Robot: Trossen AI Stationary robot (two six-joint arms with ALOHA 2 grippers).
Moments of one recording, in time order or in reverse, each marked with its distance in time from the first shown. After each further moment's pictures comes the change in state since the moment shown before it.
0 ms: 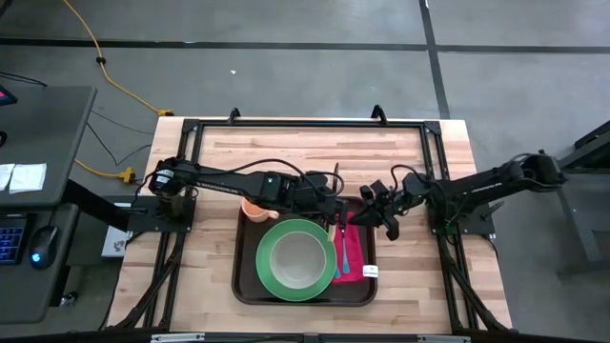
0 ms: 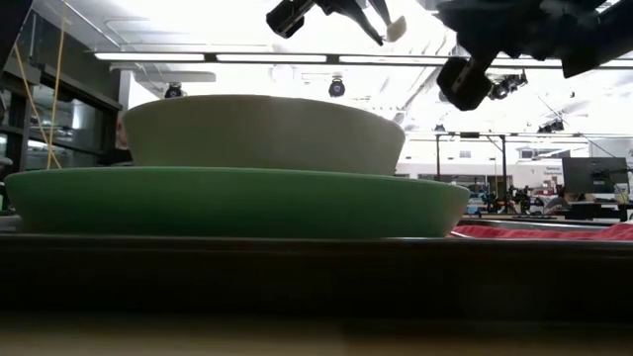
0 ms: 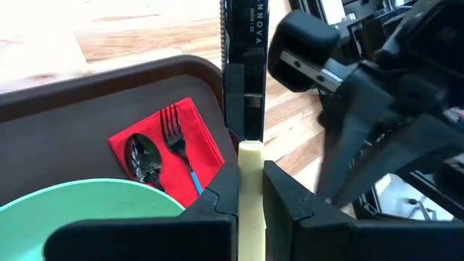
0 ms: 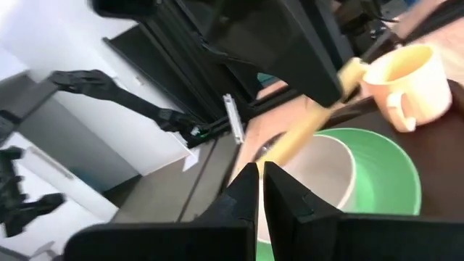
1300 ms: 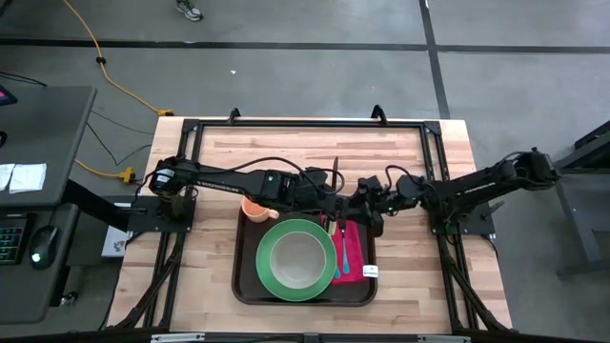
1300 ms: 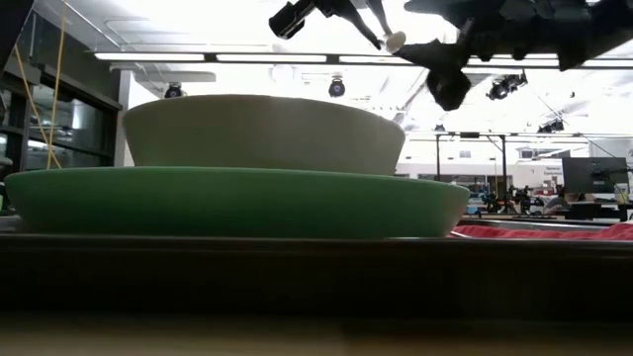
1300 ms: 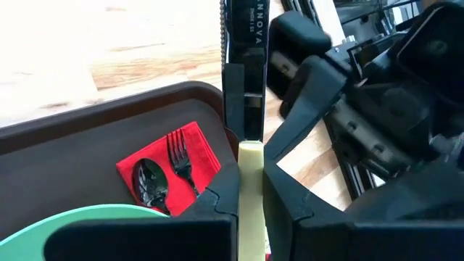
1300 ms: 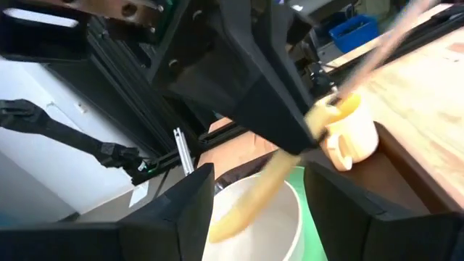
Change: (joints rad) left arm 0.012 0.000 0.000 0.007 -0.064 0.028; right arm 0.035 0.095 0.060 0.029 0.258 -0.062
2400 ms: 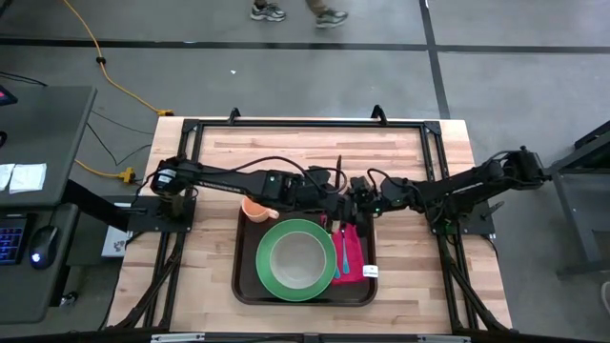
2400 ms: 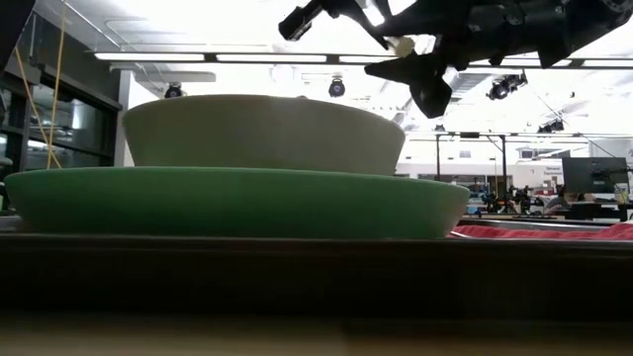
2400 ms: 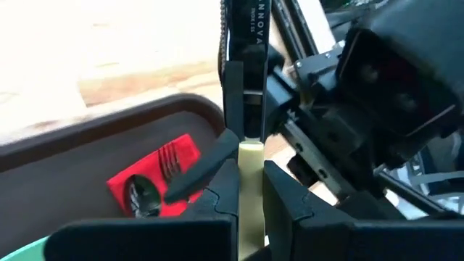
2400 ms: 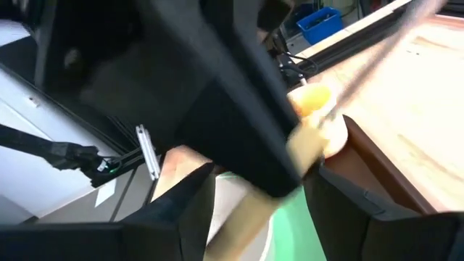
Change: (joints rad) left arm -0.001 0.012 0.001 0.045 -0.019 0.050; right arm -0.003 0.134 0.105 -0.062 0.084 -0.018
